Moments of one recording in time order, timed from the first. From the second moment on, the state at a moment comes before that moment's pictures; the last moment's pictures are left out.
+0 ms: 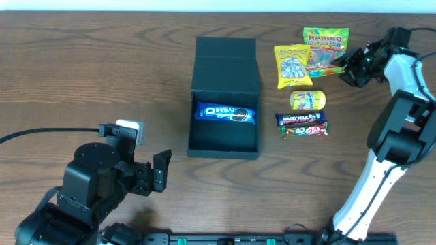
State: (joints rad) left arm -0.45 0.73 1.14 -1.14 0.00 -0.27; right arm -0.35 2.41 1.92 -0.73 -0.54 0.54
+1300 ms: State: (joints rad) left arm -0.45 0.73 1.14 -1.16 0.00 -0.27; right arm -0.41 1.86 1.91 -0.82 -0.58 0.33
